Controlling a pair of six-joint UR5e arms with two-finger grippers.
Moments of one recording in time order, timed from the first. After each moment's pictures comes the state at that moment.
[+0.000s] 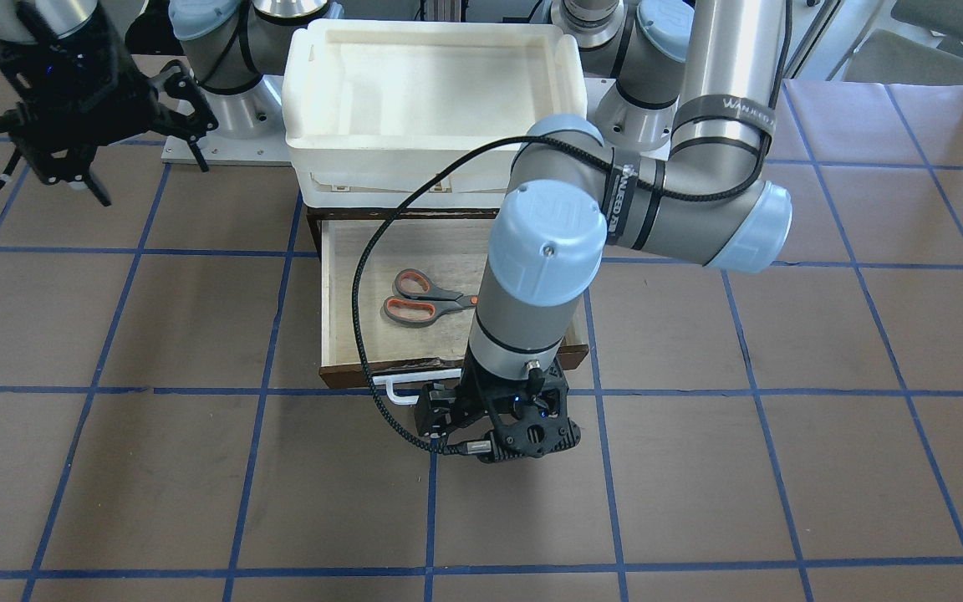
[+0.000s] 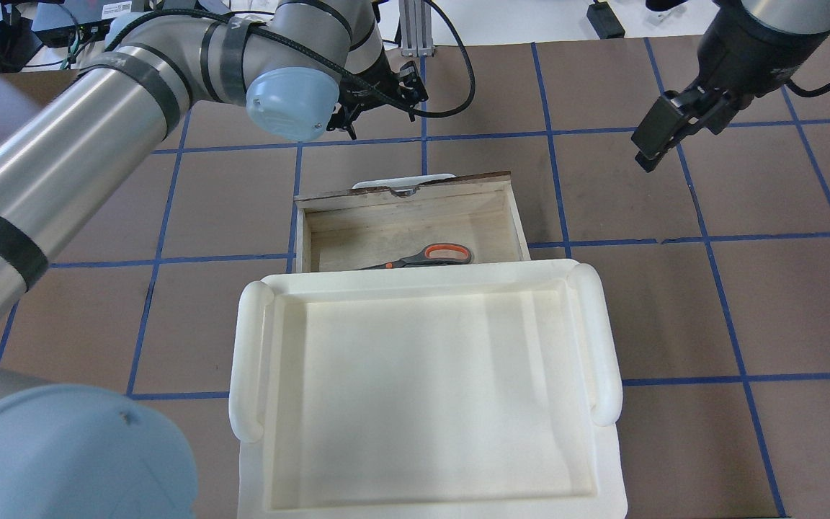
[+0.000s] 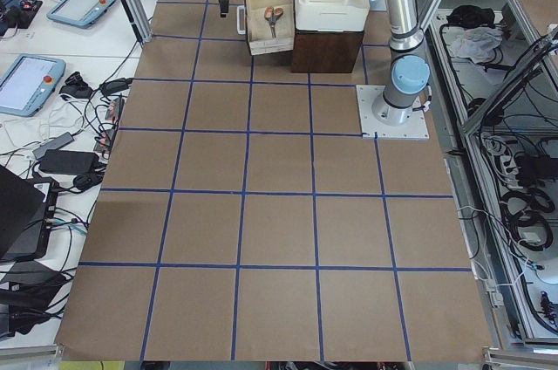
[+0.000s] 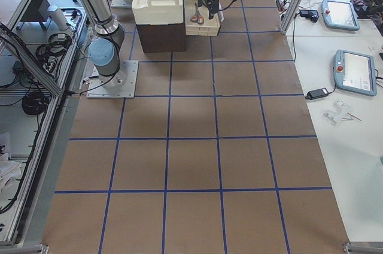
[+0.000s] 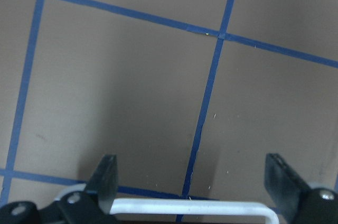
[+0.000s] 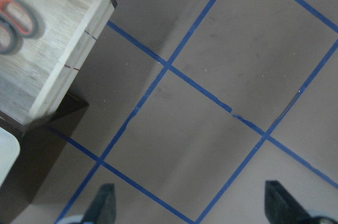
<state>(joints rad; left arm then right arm) -1.82 -2.11 -1.33 -1.12 1.52 -0.47 1.52 -1.64 1.54 -1.50 -1.53 -0.49</state>
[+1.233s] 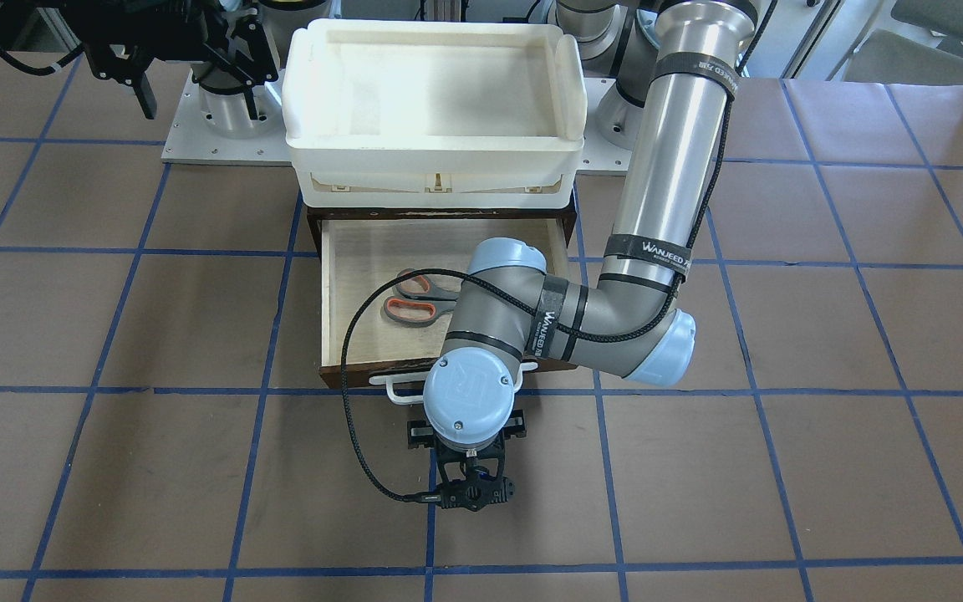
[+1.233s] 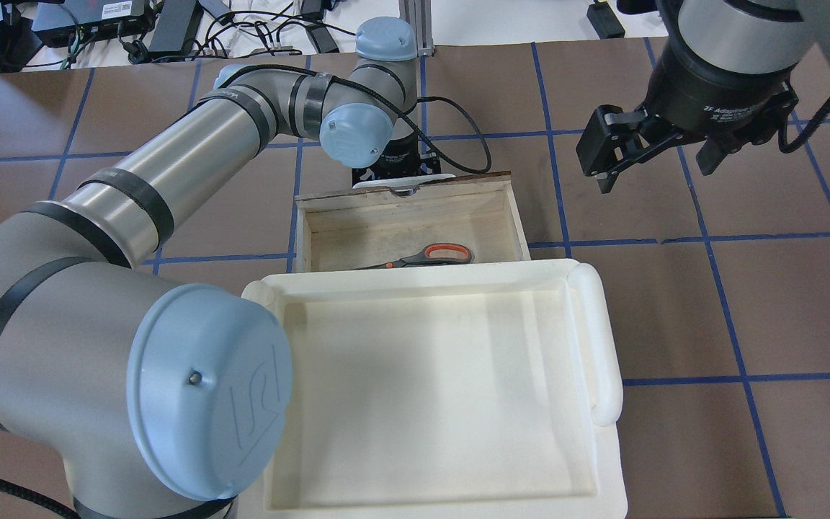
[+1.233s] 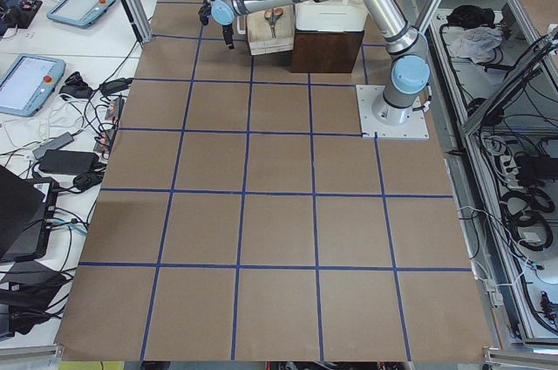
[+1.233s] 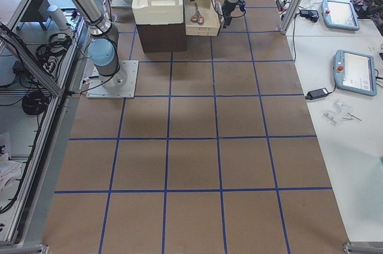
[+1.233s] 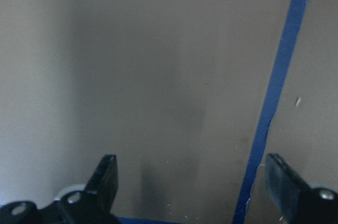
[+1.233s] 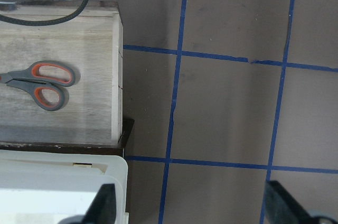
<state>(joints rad) -1.87 -2.33 -1.25 -1.31 1.55 -0.39 1.67 -1.72 1.55 -1.46 -1.65 -0.02</state>
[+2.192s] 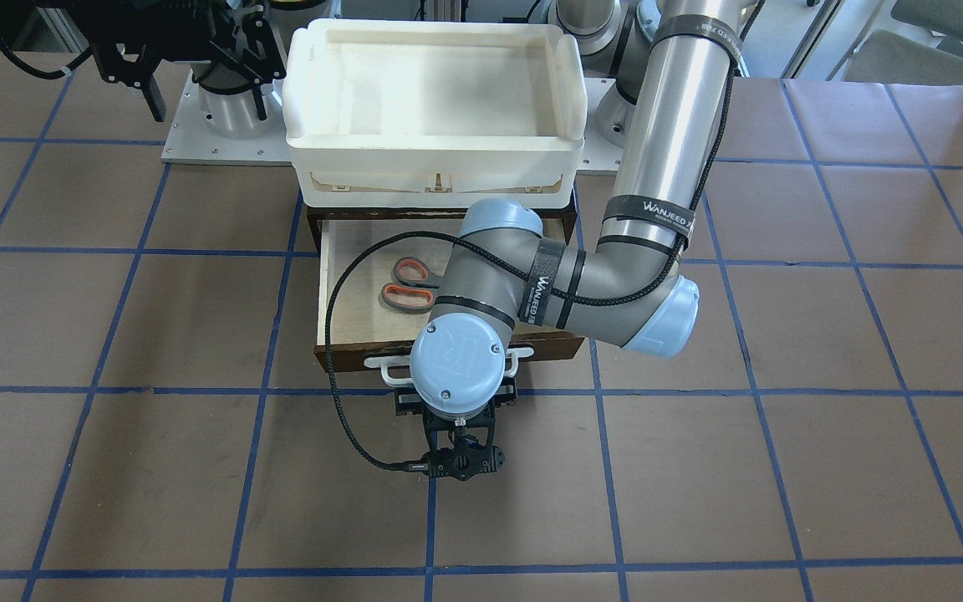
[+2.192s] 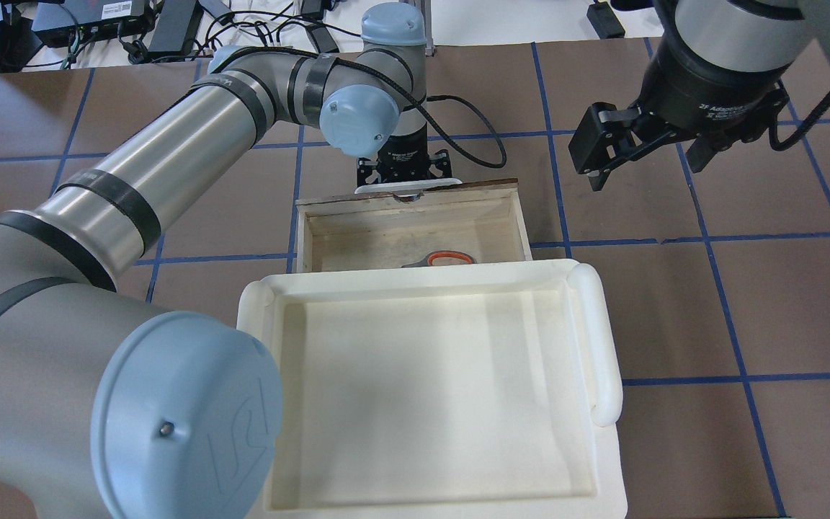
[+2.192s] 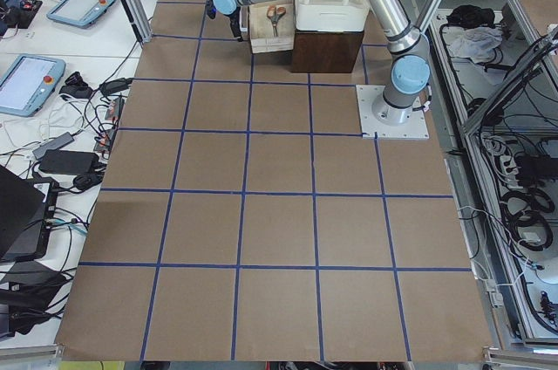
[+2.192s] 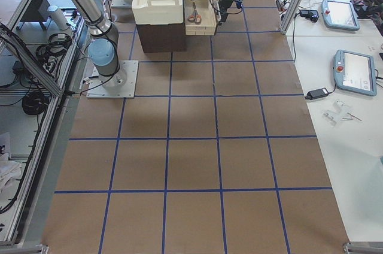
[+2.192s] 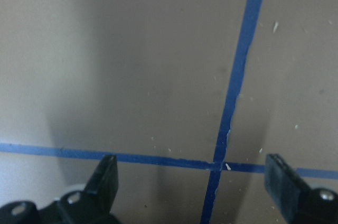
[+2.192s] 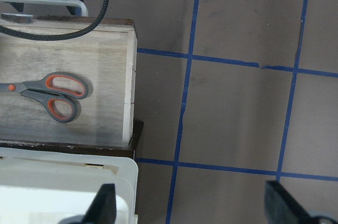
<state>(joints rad) -1.89 -2.26 -1.25 -1.43 1.52 -0.40 1.67 -1.72 1.55 -1.47 -1.62 -0.04</state>
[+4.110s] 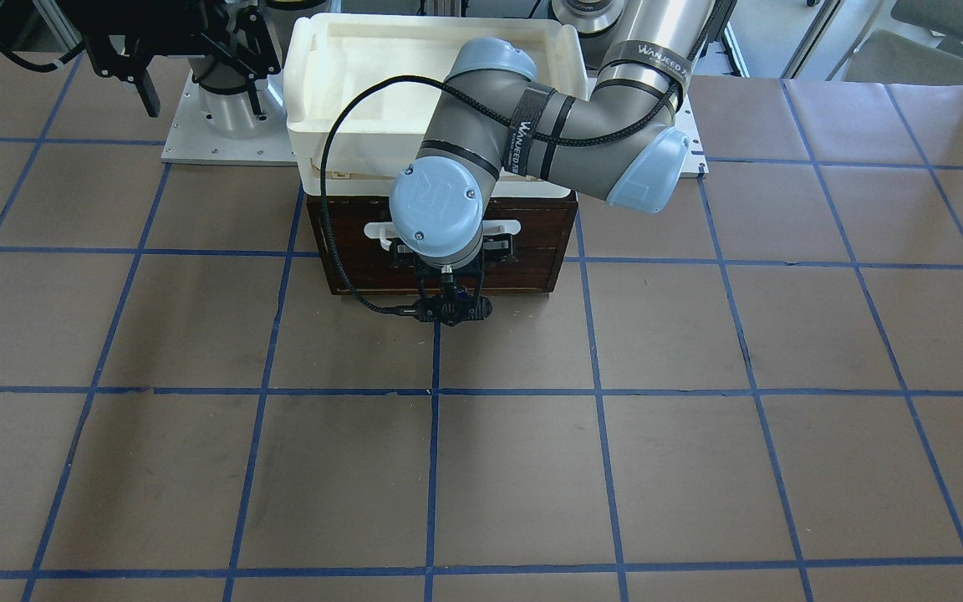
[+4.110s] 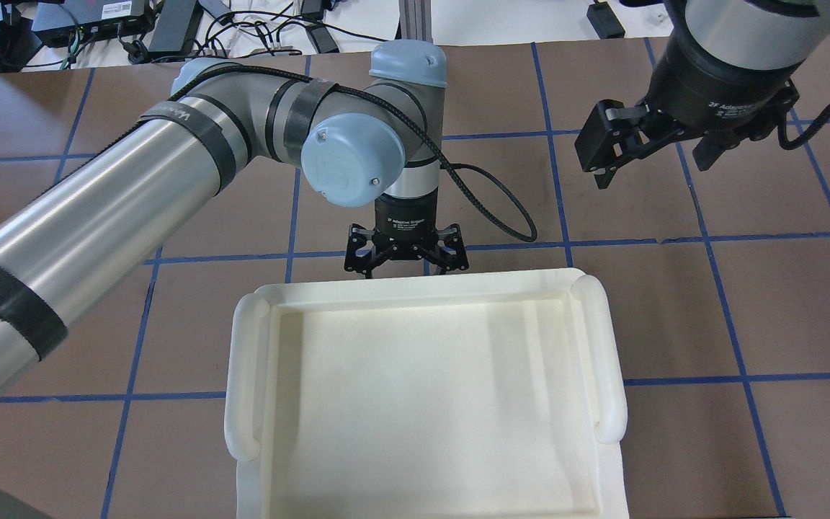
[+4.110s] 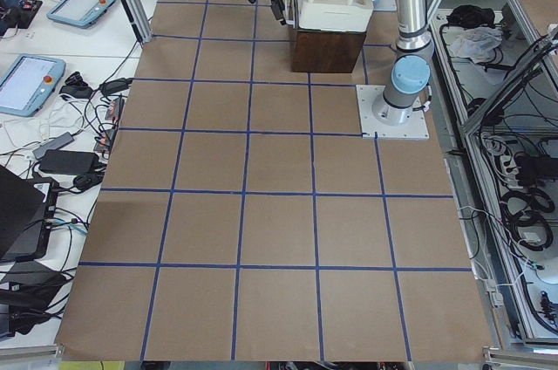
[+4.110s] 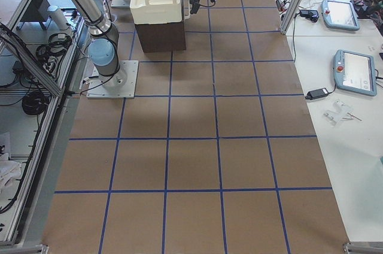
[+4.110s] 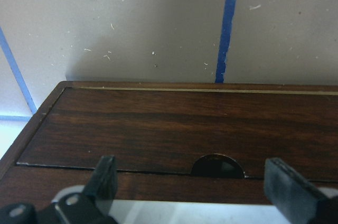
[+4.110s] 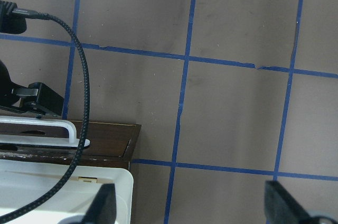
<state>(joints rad) -1.97 -1.99 -1.48 -1.68 1.49 -0.42 1.66 -1.73 1.55 -1.47 -1.62 -0.04</state>
